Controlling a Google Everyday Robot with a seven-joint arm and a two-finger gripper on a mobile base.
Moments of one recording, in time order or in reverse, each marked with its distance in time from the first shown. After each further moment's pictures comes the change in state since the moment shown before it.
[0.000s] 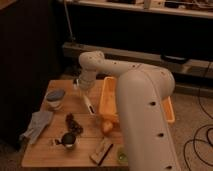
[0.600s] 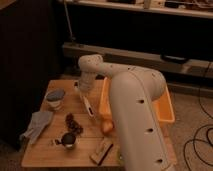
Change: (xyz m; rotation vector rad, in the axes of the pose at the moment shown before) arm -0.008 -0.013 0.027 0.007 0.028 0.062
